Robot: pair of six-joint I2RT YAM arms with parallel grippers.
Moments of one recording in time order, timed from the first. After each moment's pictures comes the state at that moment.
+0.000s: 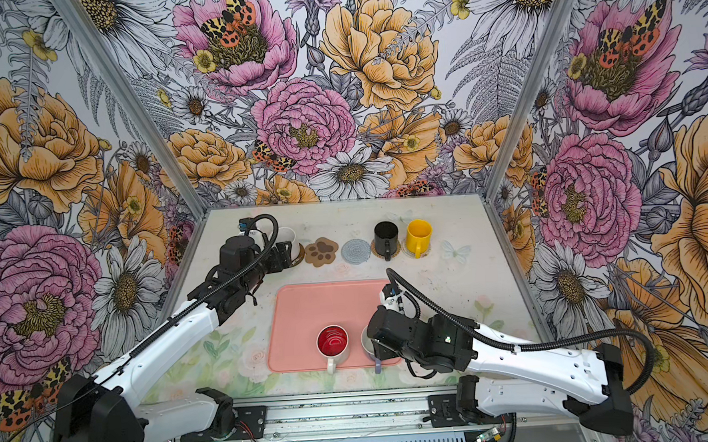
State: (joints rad) left arm -0.41 1.21 0.89 -0.13 -0.16 -0.39; right arm 1.22 0.99 0.95 -1.02 0.30 1.00
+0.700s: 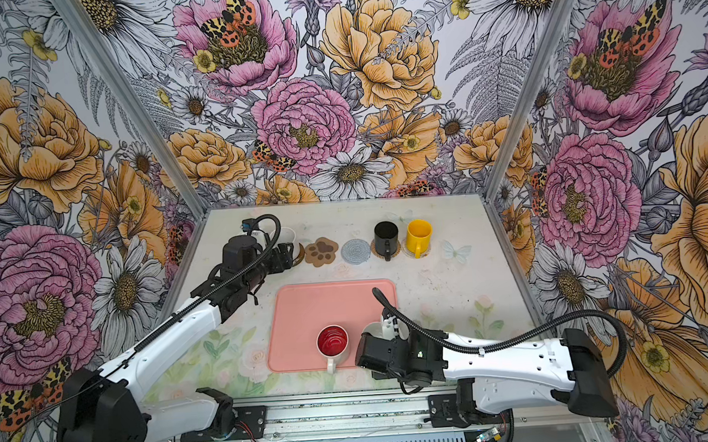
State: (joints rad) left arm -0.40 1.24 0.89 -0.13 -0.14 -0.40; right arm 1.32 1.10 0.82 -0.99 0.25 1.24
